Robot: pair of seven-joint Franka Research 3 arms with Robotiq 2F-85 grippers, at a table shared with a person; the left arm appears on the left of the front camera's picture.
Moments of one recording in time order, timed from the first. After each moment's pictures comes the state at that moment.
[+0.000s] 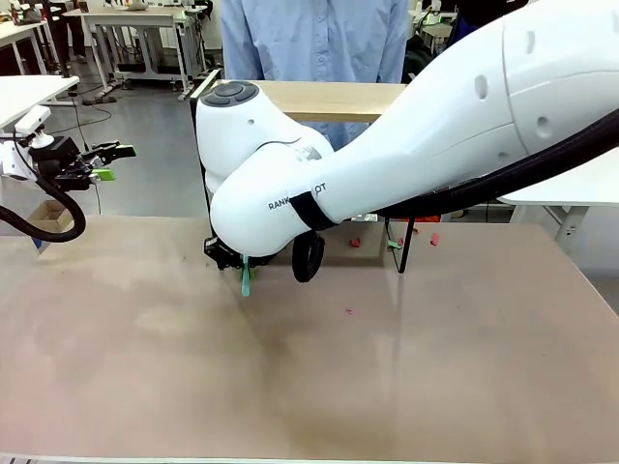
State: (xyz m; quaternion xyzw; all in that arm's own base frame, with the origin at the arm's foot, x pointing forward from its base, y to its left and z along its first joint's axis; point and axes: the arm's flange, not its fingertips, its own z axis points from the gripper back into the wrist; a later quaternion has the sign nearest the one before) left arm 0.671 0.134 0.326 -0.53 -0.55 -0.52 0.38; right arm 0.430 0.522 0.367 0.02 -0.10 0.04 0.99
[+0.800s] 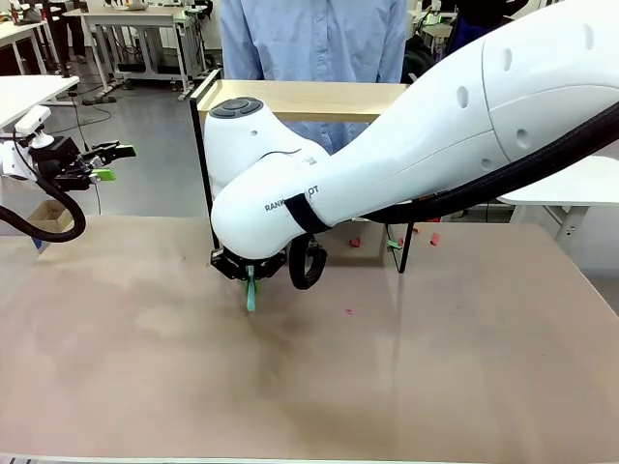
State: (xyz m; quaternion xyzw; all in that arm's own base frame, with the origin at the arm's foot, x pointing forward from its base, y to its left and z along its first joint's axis) left arm 0.671 0.134 0.326 -0.53 -0.55 -0.52 0.38; right arm 0.439 0.510 0.351 0.02 -0.07 0.03 1.00
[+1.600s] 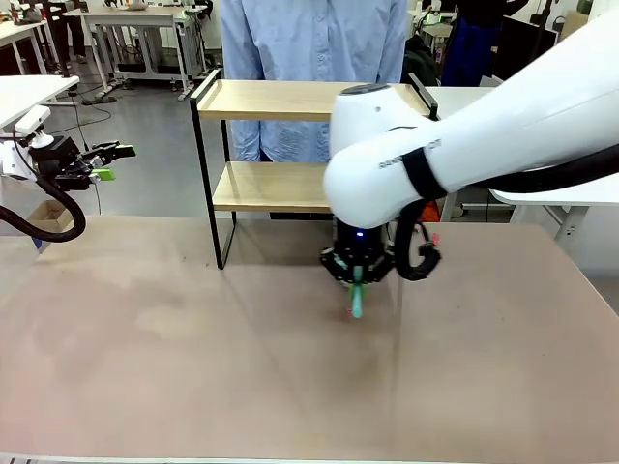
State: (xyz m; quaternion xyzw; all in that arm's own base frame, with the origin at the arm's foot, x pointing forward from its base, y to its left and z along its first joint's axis) left arm 0.671 0.134 0.326 -0.53 -0.55 -0.52 0.38; right arm 0.436 0.331 0.364 -0.03 0.01 -0.08 1.00
